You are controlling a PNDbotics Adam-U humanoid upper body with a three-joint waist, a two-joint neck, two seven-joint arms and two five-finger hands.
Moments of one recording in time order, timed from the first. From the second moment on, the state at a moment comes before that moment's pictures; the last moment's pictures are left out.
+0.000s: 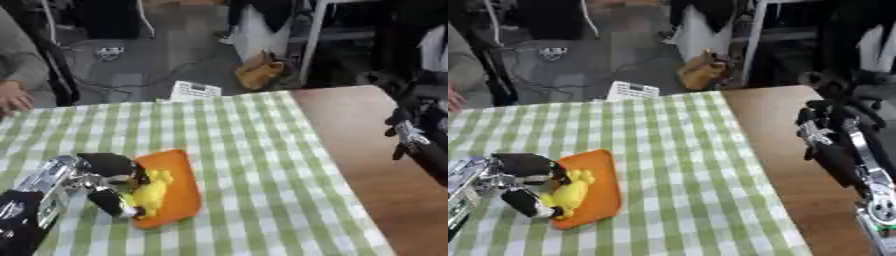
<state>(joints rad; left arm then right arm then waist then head) -0.64 0.47 -0.35 -1.17 -0.99 -0.47 -0.58 -0.18 -0.44 0.02 -1.82 0.15 0.02 -0.07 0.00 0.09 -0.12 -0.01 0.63</state>
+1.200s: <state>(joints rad) -0.38 0.46 0.00 -1.69 -0.80 -0.07 -0.05 -0.18 -0.44 0.01 -1.82 0.15 0.02 -0.07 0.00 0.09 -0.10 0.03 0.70</state>
